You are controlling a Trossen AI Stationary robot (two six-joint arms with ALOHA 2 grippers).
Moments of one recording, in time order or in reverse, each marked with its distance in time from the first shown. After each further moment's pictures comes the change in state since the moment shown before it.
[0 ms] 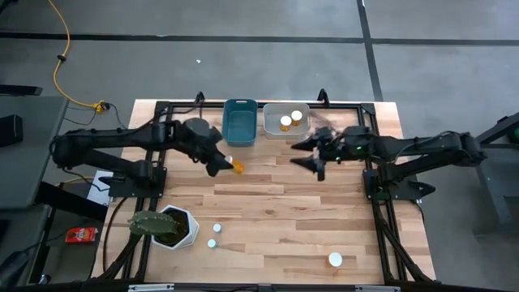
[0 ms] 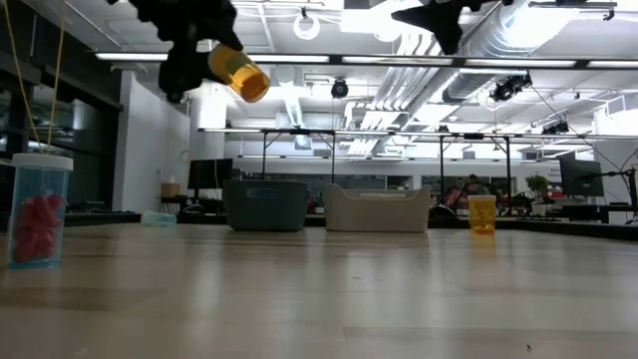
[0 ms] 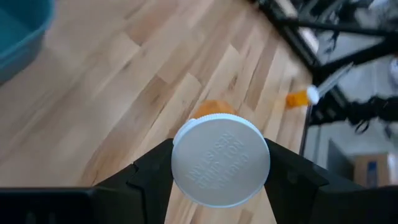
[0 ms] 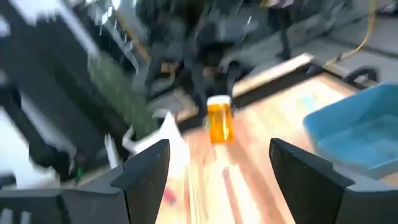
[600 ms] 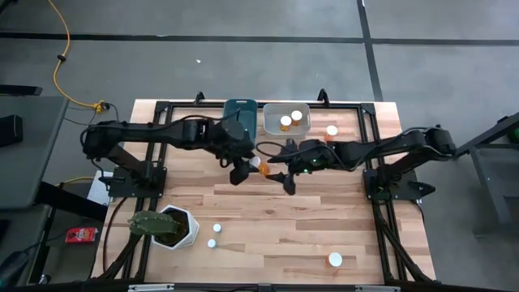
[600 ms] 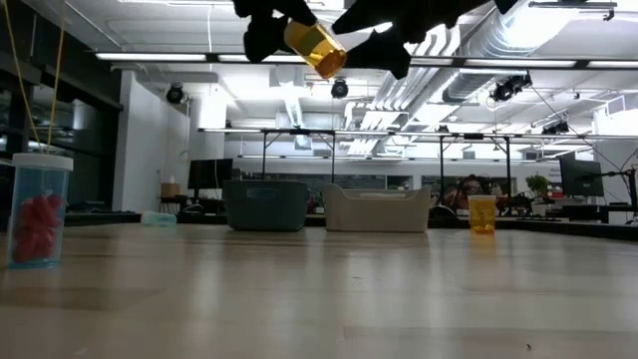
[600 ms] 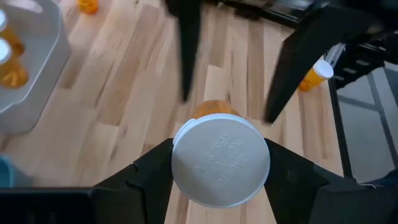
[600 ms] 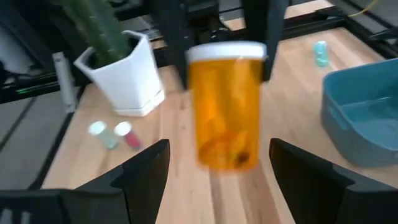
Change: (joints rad) left arm -0.106 0.365 0.414 -0.068 -0.096 0.412; right arm 0.064 0.398 0.211 -0.091 0.045 -0.170
